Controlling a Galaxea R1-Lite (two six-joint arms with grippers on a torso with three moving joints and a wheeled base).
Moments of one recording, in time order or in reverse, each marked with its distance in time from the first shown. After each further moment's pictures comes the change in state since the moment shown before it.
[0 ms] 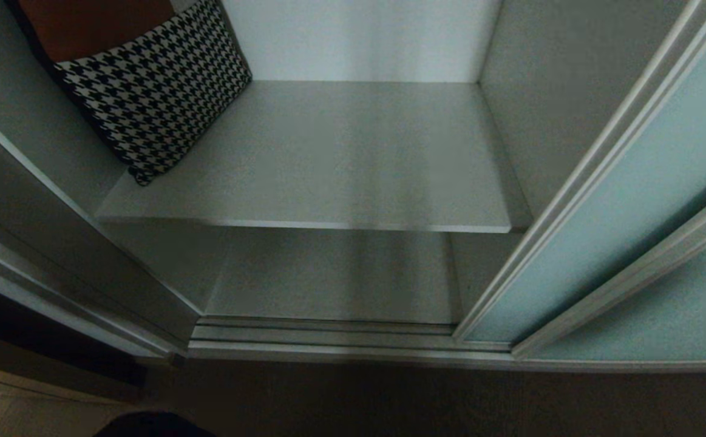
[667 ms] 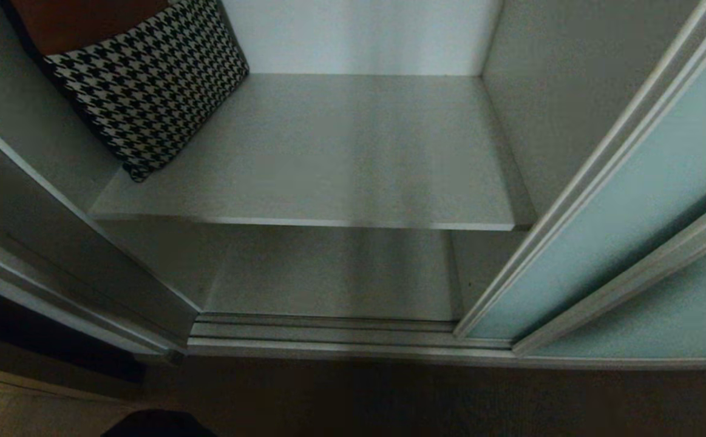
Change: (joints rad) left arm -0.001 -0.049 0.061 -0.003 -0.030 0.001; right arm 0.000 0.000 0.000 0.000 0.000 0.000
